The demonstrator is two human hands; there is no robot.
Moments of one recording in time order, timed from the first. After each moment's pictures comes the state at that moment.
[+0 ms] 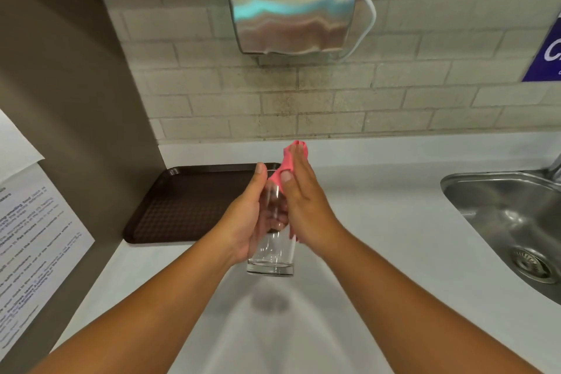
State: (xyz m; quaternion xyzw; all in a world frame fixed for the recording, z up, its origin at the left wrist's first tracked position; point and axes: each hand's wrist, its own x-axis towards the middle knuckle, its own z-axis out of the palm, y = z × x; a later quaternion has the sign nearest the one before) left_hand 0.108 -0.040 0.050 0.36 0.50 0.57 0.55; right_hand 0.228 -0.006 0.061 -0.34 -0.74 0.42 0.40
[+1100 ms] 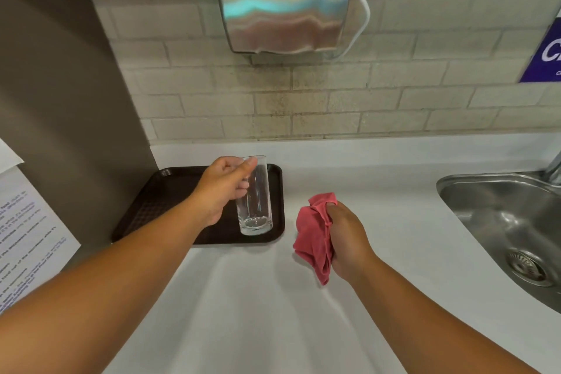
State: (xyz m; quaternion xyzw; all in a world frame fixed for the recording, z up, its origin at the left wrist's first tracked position) left_hand 0.031 0.027 0.033 0.39 0.62 0.55 0.40; right_hand 0.281 0.033 -0.004 -0.48 -0.34 0.68 0.44
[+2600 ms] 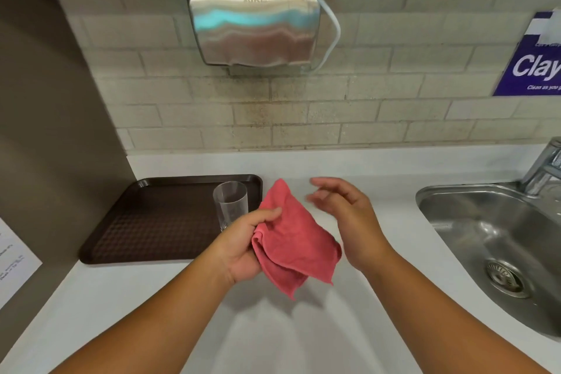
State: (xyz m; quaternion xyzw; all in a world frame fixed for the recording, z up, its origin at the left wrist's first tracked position) left_hand 0.150 0.001 0.025 0.20 0.38 0.52 0.74; right_hand 0.339 0.063 0.044 -0.33 -0.56 0.59 0.49
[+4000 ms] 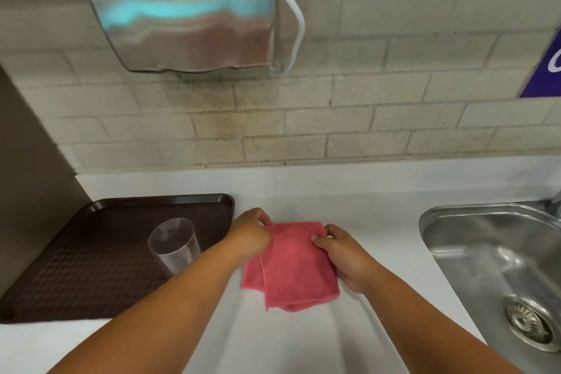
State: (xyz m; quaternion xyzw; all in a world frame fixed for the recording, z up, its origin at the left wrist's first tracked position) left_hand 0.162 0.188 -0.032 0.48 0.78 0.26 0.32; right_hand 0.375 0.229 -0.064 -0.49 -0.49 0.67 0.26
